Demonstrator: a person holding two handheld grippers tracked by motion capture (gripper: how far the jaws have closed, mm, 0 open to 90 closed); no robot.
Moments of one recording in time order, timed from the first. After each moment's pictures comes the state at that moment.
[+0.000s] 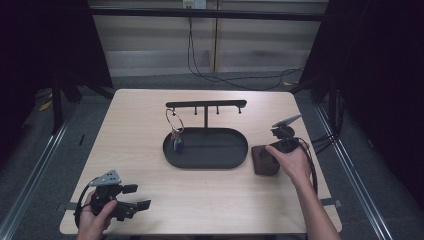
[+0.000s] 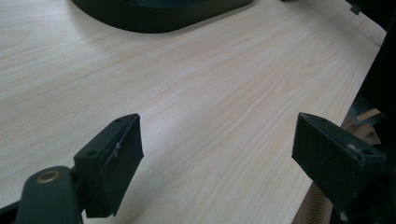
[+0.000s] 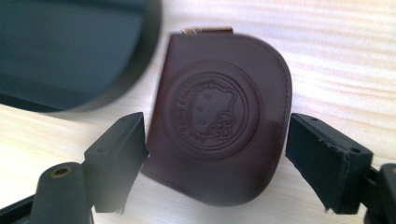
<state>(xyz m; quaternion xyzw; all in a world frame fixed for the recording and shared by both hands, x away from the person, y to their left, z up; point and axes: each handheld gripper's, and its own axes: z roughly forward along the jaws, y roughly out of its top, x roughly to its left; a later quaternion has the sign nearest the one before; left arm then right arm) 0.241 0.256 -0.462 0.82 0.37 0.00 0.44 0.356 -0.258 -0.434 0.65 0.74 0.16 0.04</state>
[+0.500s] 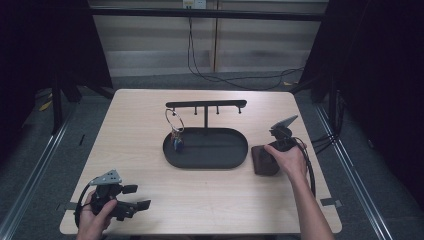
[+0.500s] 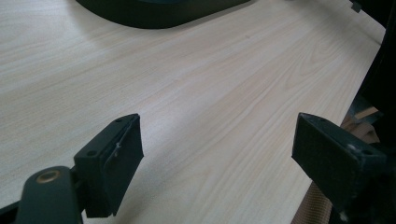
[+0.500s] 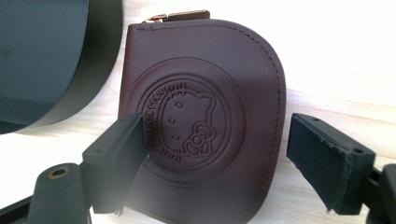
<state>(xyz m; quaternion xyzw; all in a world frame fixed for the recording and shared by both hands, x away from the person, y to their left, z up) 0.243 0.257 -0.463 0.82 0.37 -0.01 0.44 0.374 -0.263 -0.457 0.68 0.72 0.12 0.01</state>
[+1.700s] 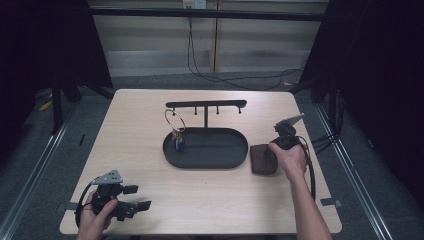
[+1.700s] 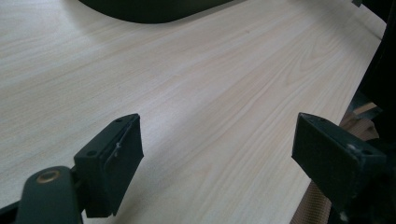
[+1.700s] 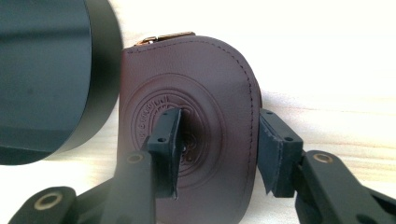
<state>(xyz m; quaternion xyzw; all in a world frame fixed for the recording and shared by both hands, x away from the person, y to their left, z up) 0.244 0.256 -0.465 0.83 0.37 -0.02 0.43 0.376 -0.271 -0.451 0.72 0.68 0.15 0.00</state>
